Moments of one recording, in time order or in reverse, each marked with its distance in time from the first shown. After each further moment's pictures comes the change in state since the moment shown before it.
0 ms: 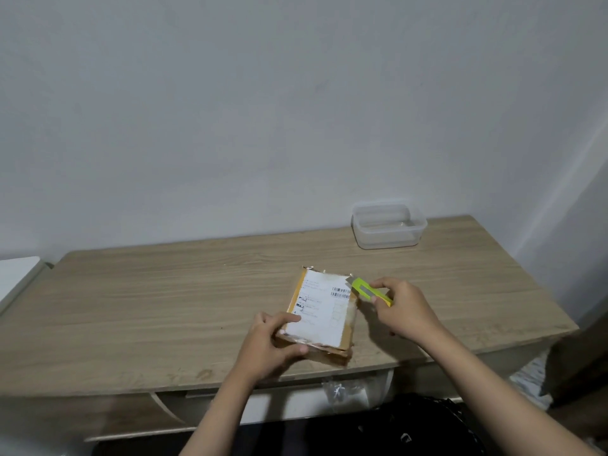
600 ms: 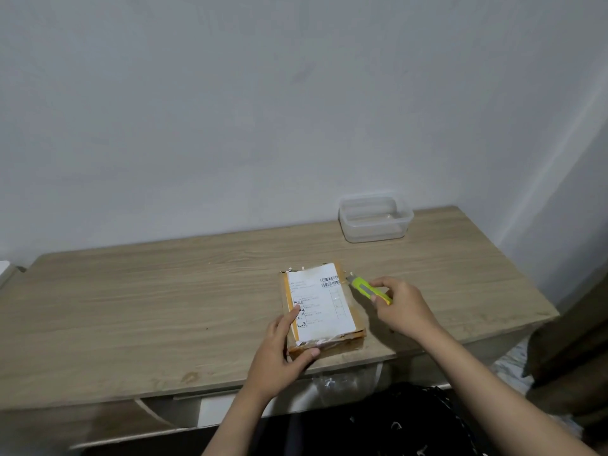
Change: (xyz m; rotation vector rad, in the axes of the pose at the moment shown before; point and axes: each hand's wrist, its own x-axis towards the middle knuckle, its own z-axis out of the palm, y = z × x) left_hand -0.008 0.002 0.045 -0.016 0.029 0.151; right_hand 0.005 0.028 -0.001 -0.006 0.017 0.085
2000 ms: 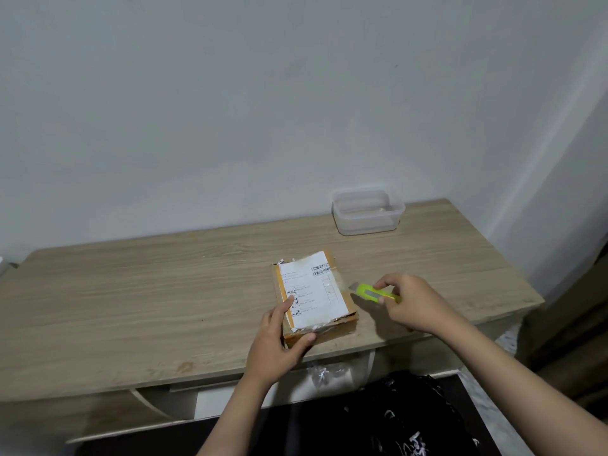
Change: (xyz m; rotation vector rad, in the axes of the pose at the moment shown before) left_hand -0.002 0.007 0.007 0.031 0.072 -0.024; right_hand -0.024 -0.002 -0.037 -0.217 -0.148 -0.056
